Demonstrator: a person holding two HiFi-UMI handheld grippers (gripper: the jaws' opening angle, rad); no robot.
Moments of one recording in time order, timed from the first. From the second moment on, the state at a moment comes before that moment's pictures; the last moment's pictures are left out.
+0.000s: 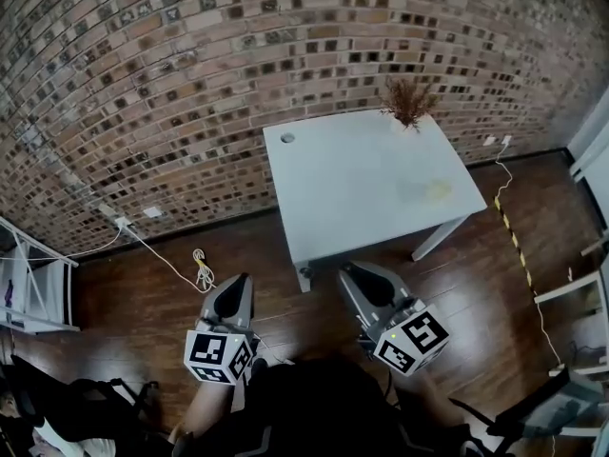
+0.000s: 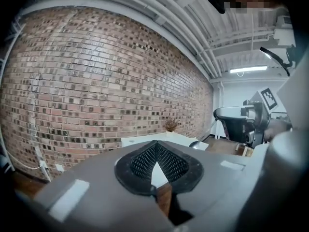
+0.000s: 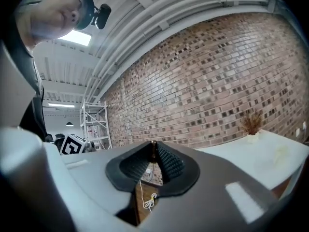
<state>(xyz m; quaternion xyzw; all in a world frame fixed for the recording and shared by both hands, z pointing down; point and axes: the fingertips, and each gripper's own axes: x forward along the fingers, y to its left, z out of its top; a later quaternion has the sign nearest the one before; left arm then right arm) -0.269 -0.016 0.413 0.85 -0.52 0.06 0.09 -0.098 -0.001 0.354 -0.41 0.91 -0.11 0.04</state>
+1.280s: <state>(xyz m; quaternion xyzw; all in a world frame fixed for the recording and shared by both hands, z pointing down) -0.102 -0.142 0.419 0.87 -0.49 0.06 0.10 0.055 -0.123 0.352 -0.42 0.90 -0.11 0.04</state>
